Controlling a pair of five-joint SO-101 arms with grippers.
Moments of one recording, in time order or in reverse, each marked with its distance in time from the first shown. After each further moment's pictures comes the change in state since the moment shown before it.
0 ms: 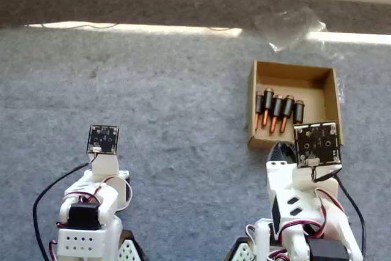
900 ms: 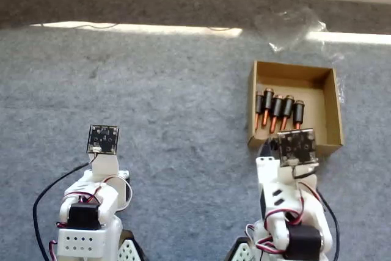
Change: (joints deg) left arm 0.0 0.0 0.0 0.0 0.0; right arm -2.1 -17.7 31.1 -16.7 0.0
